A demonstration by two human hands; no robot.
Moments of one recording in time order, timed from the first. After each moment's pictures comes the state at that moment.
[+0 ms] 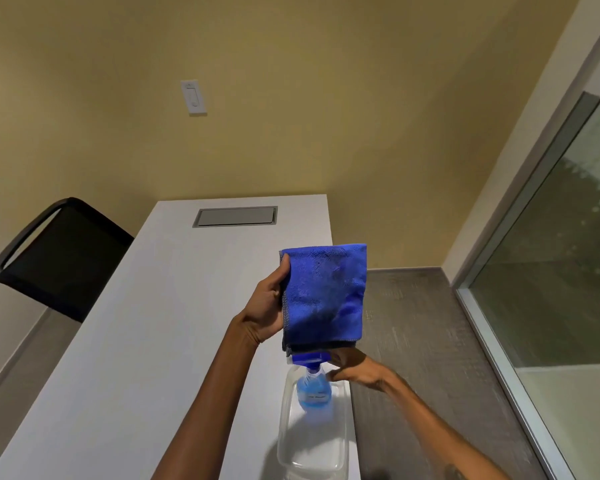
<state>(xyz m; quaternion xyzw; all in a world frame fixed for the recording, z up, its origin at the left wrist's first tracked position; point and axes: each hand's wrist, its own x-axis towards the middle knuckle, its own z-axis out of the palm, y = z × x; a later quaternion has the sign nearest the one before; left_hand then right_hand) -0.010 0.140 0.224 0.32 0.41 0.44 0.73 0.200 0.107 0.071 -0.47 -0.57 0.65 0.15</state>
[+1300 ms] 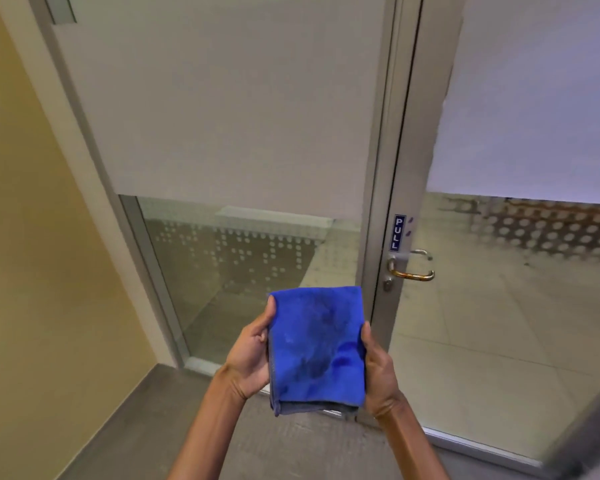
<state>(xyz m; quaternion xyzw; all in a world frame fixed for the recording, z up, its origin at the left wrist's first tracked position) 0.425 0.005 0.293 0.37 -0.03 -0.15 0.92 0.484 -0.193 0.236 -0.29 -0.16 0.36 0.87</state>
